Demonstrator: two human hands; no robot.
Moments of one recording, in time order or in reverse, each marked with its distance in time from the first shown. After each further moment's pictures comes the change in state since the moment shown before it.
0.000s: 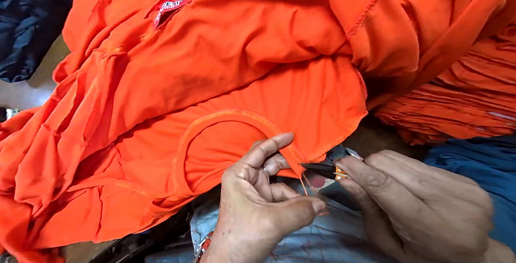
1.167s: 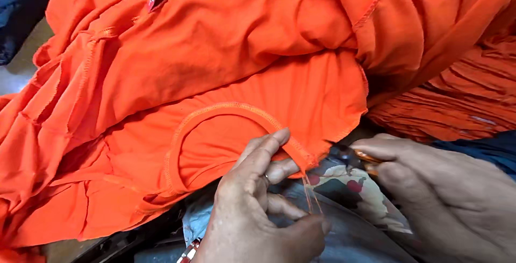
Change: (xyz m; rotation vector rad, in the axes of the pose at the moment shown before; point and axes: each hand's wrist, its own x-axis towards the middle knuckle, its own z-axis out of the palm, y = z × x) left_hand -0.011 0.014 0.003 0.263 -0.061 0.111; right_hand 0.015 0.012 -0.019 0.350 -0.103 0.162
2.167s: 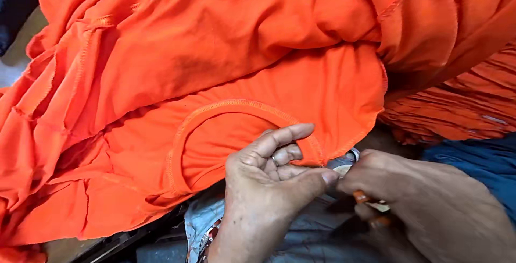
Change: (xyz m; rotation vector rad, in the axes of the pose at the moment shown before) left_hand 0.018 -0.012 0.009 -0.086 0.151 -0.039; right_hand 0.007 -0.007 0.017 -0.178 -0.083 -0.237
